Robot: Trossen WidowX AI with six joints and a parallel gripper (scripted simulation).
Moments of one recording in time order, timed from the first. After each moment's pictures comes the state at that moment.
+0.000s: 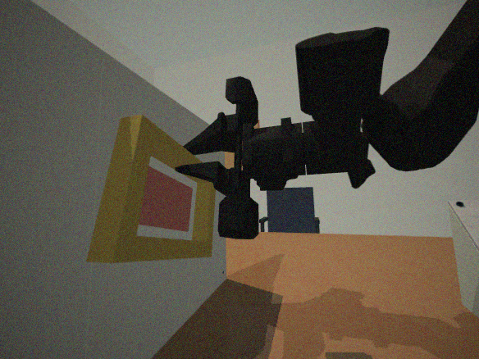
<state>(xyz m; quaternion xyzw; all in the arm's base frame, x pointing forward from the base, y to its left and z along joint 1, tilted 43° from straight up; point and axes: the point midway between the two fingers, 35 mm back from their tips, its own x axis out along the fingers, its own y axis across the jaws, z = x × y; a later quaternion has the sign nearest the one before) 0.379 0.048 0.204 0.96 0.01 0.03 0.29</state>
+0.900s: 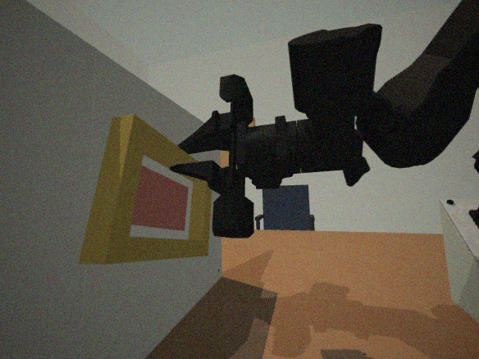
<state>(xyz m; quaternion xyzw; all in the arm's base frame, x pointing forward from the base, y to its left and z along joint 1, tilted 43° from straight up) 0.379 0.049 0.206 0.96 0.01 0.02 0.29</state>
